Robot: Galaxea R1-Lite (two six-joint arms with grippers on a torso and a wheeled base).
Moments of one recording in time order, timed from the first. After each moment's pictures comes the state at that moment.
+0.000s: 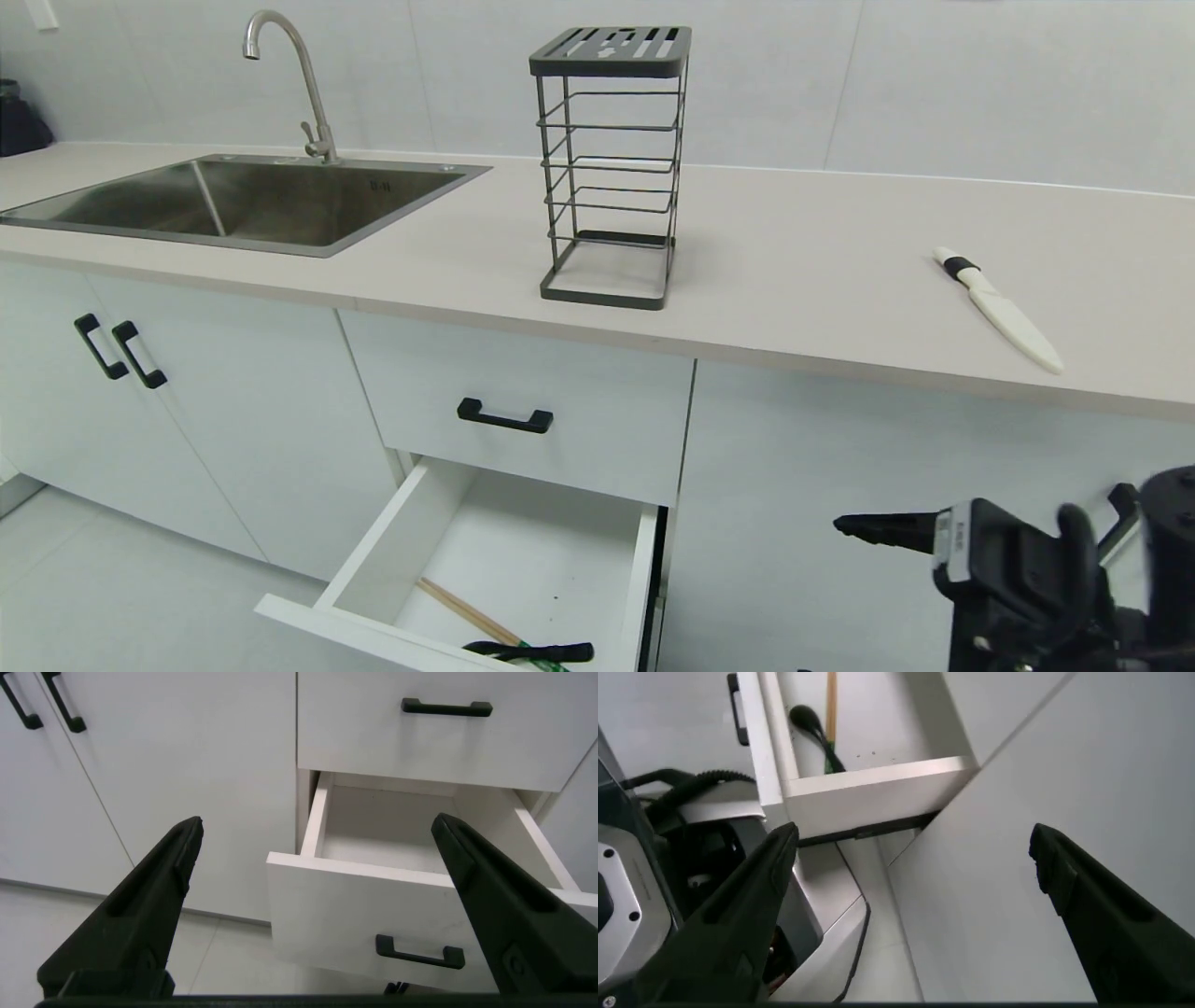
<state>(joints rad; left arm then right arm) 0.00 0.00 0.00 0.00 -0.08 0.00 0.74 1.33 -0.28 -0.53 0.14 -0.33</state>
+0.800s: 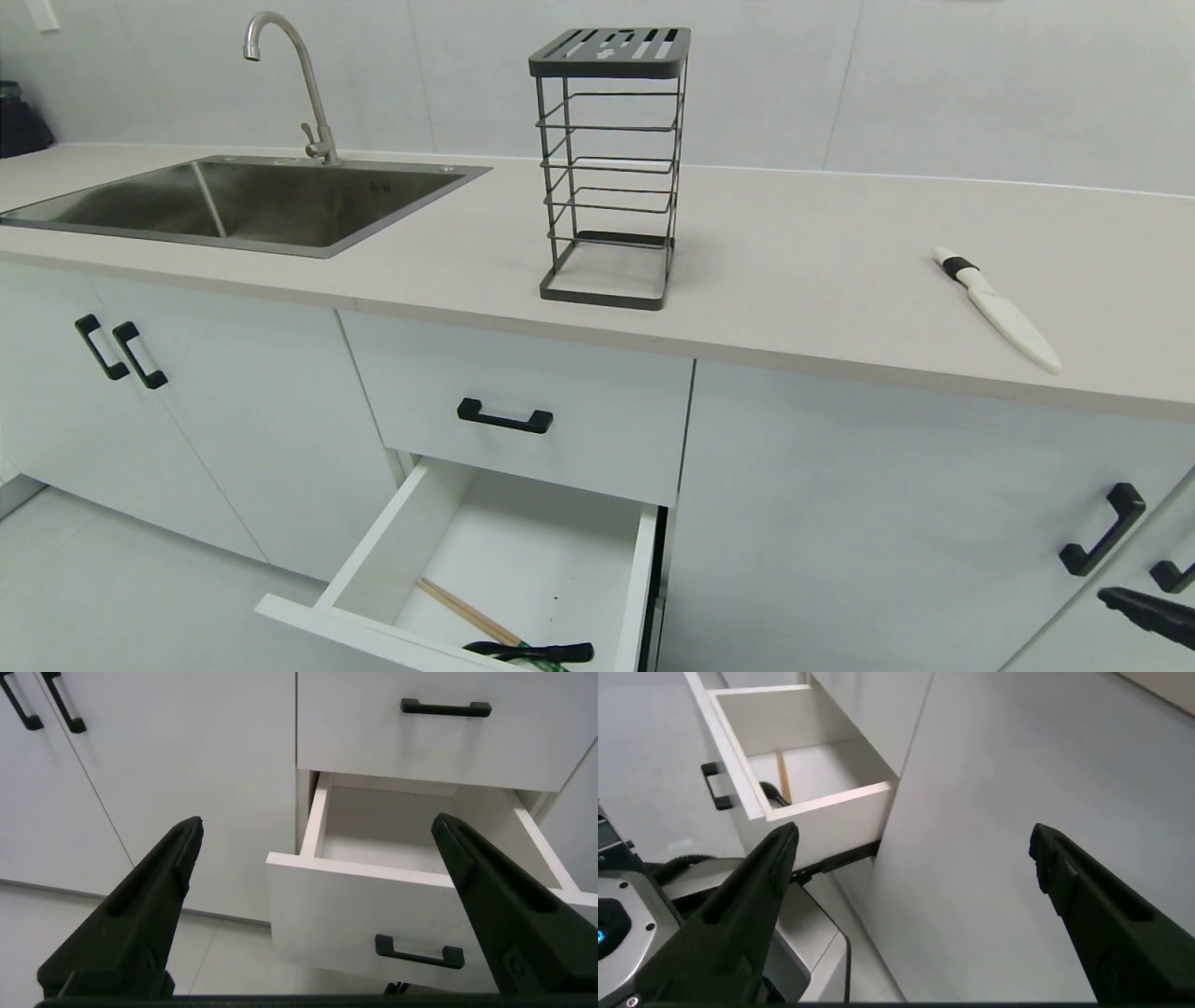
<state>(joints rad) 0.00 0.00 0.00 0.00 -0.08 0.00 0.66 0.58 -0.02 -0.38 0.02 -0.23</state>
